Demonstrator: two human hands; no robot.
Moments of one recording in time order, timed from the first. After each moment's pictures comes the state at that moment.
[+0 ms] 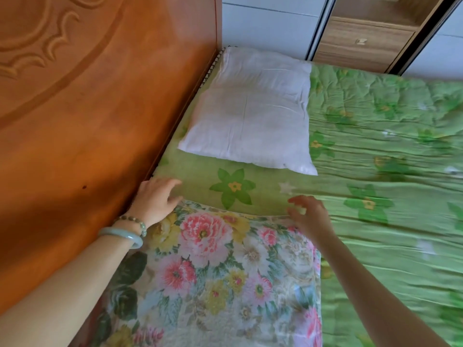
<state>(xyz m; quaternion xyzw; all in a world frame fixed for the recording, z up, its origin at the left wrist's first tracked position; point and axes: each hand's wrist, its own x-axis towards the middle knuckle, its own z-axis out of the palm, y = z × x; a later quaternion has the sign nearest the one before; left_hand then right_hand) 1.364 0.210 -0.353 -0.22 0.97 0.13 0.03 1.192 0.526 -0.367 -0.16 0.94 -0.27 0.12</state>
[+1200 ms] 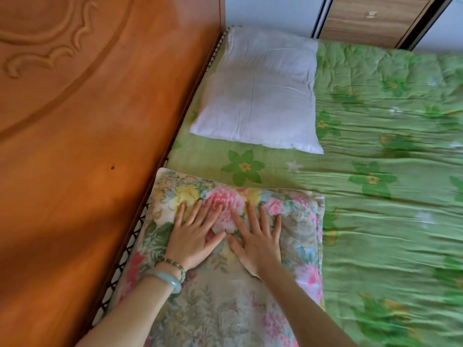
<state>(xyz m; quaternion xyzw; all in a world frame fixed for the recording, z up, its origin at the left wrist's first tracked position) 1.446 0.314 -0.392 -0.15 0.98 0.05 0.11 1.355 0.478 -0.399 -0.35 0.92 -0.05 0.15</state>
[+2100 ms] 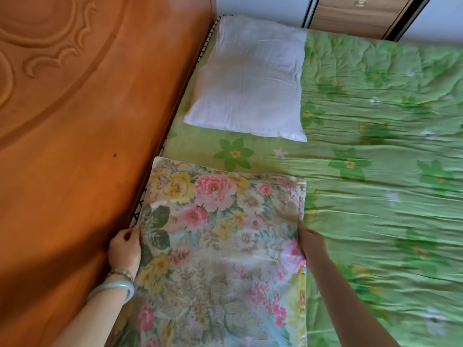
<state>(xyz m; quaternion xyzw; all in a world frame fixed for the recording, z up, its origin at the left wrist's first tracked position) 1.553 0.271 -0.385 -0.62 0.66 0.41 -0.10 1.325 0.604 -0.380 0.26 0.78 -0.49 0.28</state>
